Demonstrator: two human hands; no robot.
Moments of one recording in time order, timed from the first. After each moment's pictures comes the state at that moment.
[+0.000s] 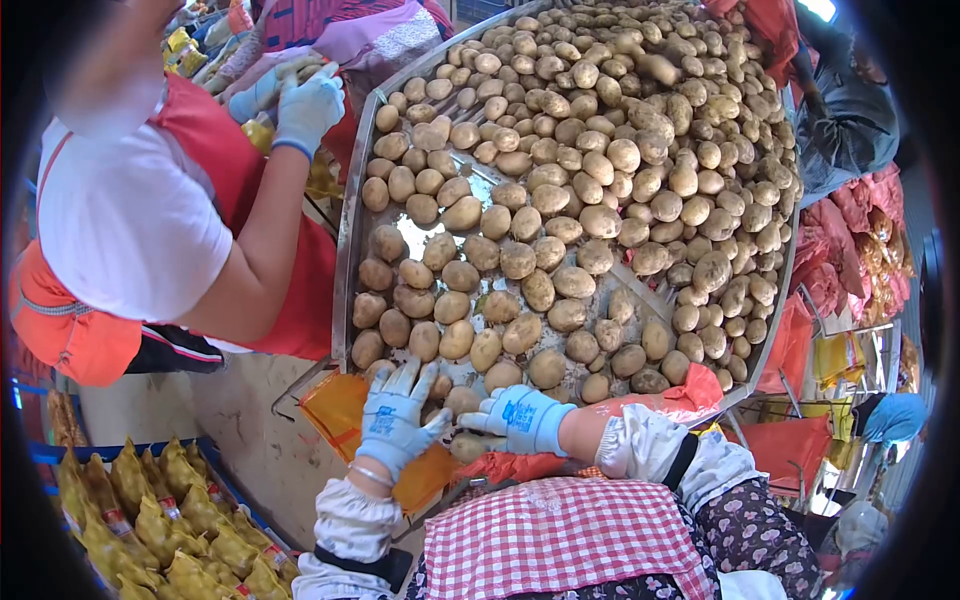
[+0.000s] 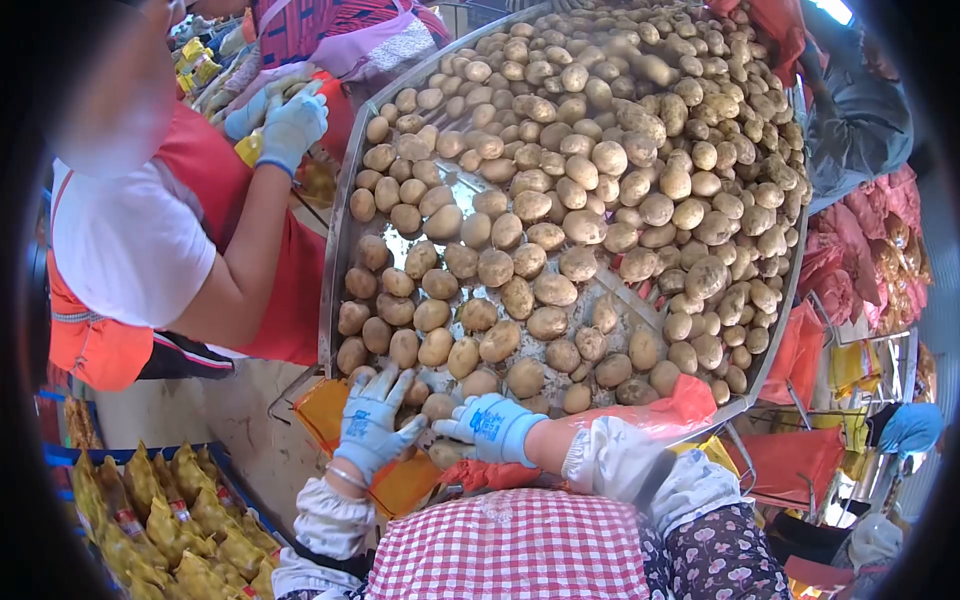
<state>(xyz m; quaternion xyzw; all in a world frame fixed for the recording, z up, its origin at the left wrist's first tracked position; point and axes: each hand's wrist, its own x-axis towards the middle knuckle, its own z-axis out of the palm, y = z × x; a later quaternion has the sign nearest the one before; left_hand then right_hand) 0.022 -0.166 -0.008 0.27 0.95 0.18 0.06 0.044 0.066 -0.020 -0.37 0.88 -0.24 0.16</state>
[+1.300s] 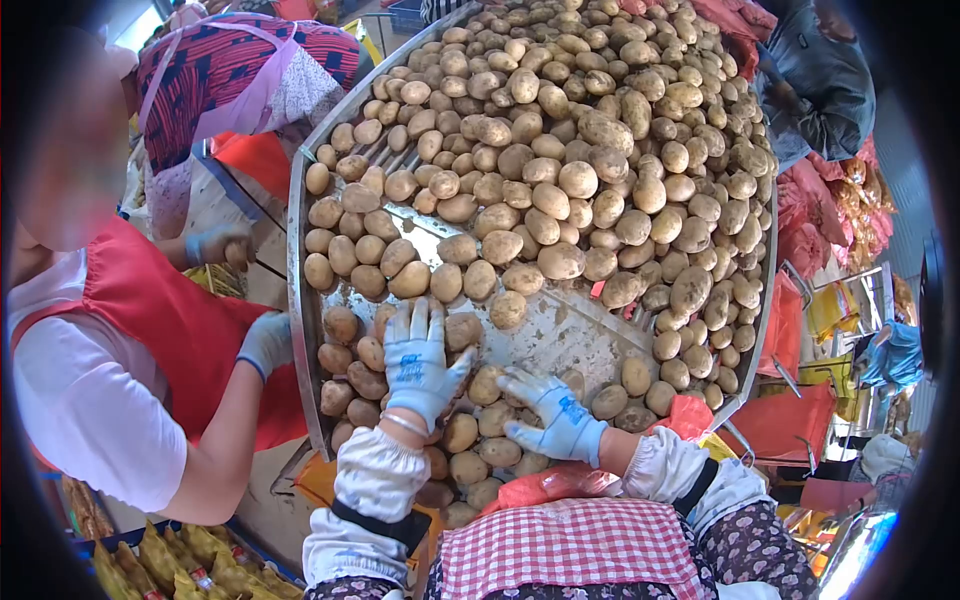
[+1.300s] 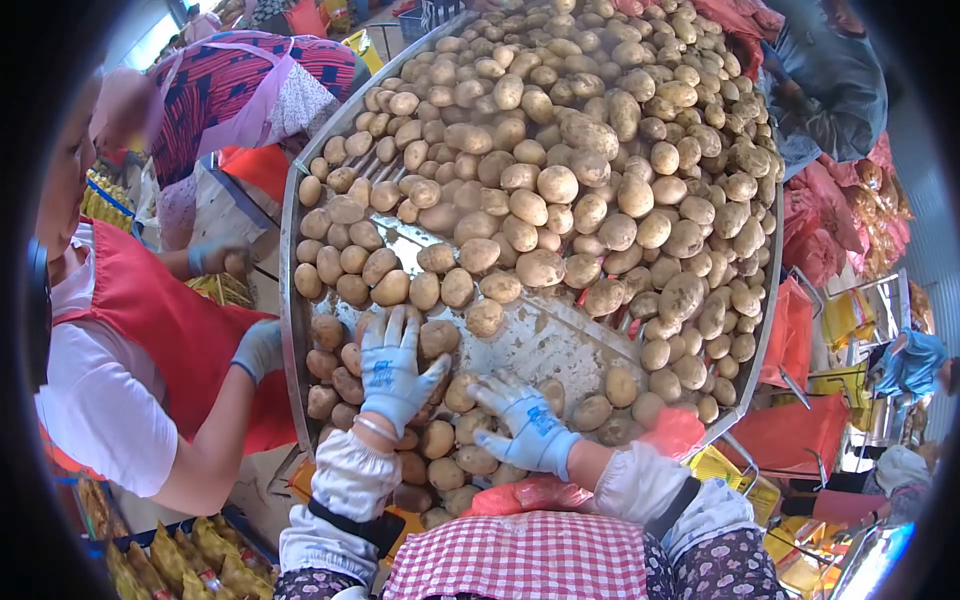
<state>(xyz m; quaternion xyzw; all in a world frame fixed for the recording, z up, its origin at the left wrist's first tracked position) -0.124 -0.041 -0.018 0.28 0.94 0.16 -0.07 0.006 0.143 -0.001 -0.10 0.93 -0.36 0.04</state>
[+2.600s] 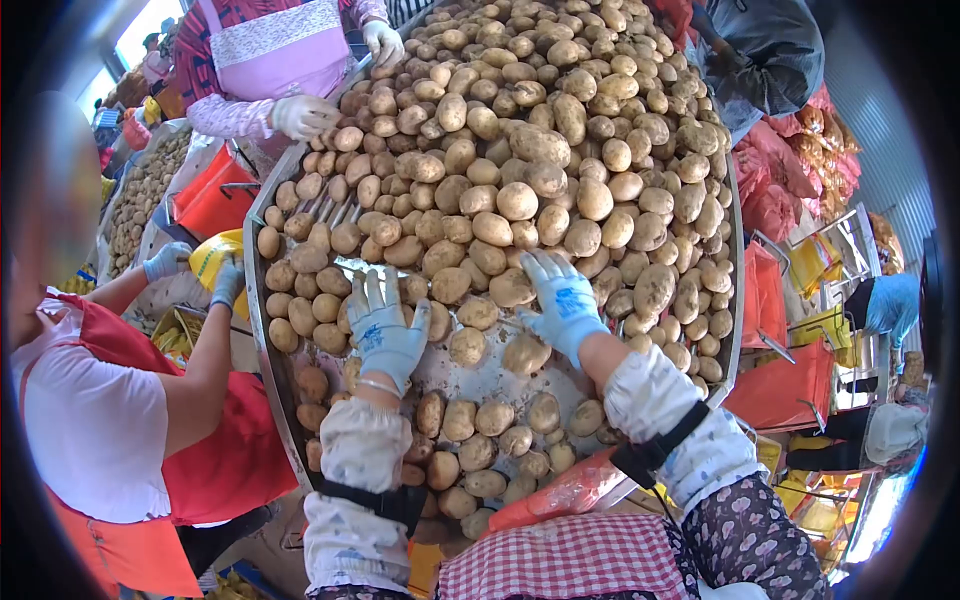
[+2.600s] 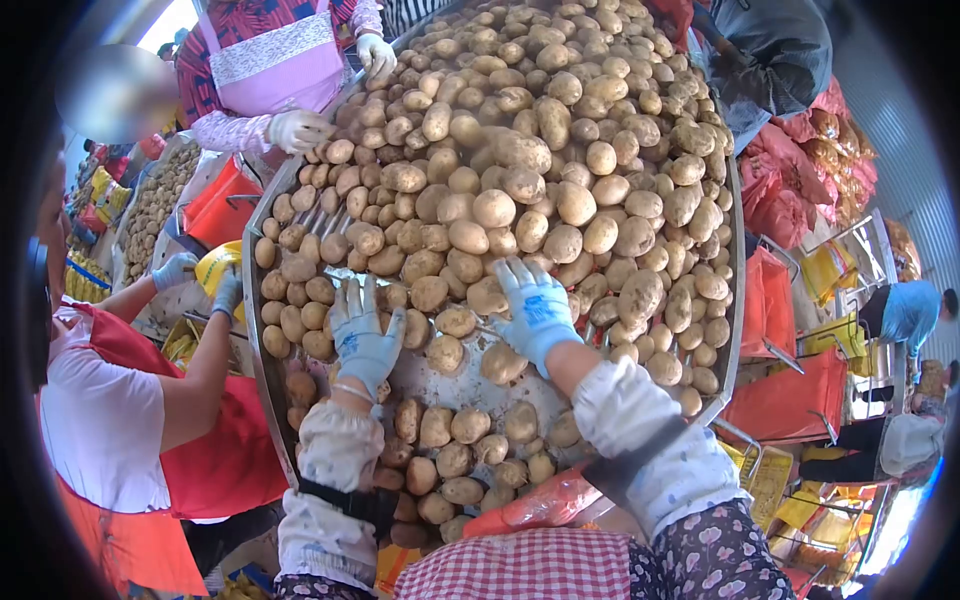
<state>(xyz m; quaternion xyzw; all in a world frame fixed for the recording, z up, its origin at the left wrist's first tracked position) -0.209 0.018 -0.033 0.29 0.93 0.18 -0.15 -0.099 0.242 0.012 0.09 0.98 -0.10 -0.17</state>
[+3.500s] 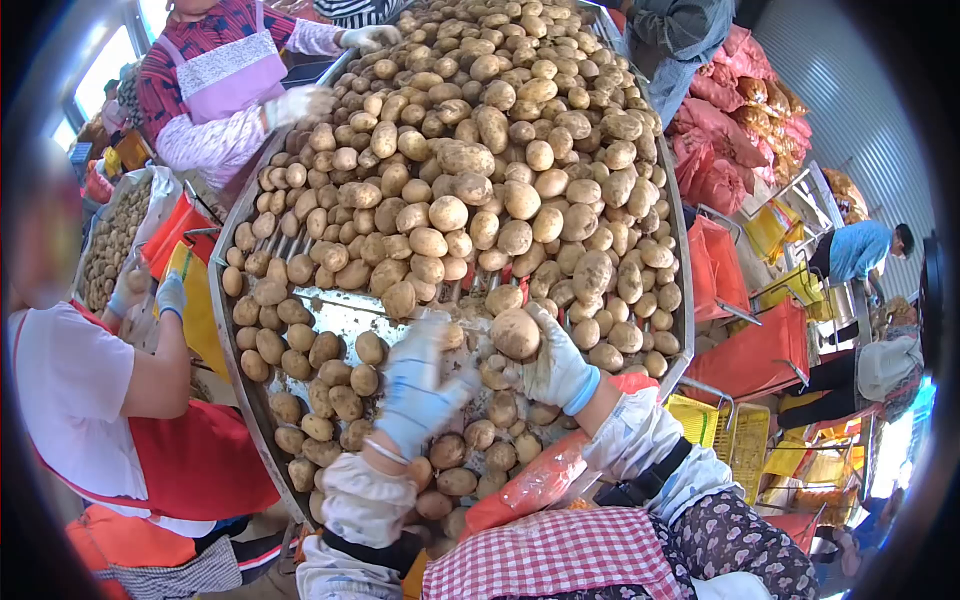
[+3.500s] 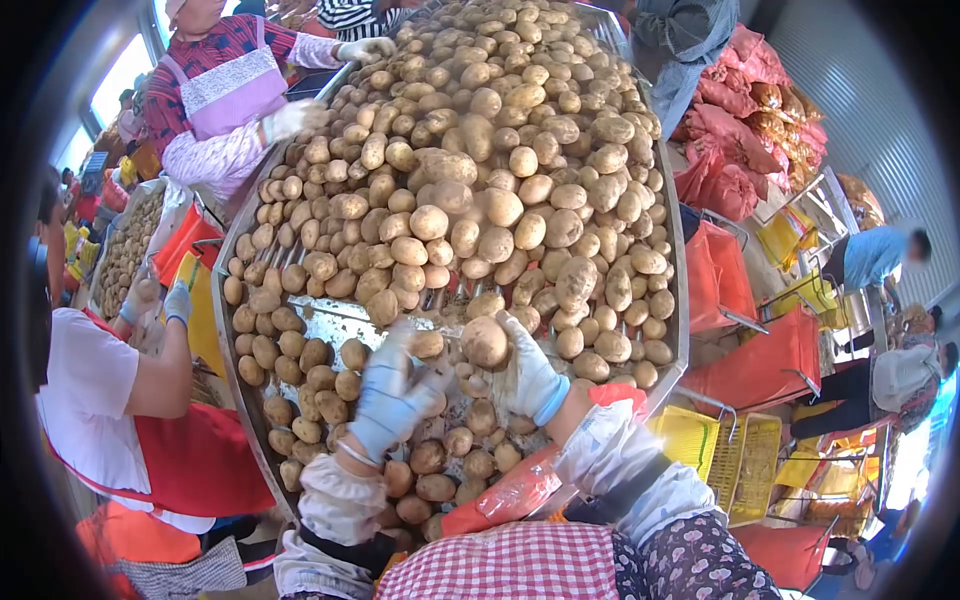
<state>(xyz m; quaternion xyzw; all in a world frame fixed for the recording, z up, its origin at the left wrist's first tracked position) -0.124 0.046 0.005 0.43 0.77 0.46 0.12 -0.009 0.237 0.016 0.20 0.09 -0.97 0.05</state>
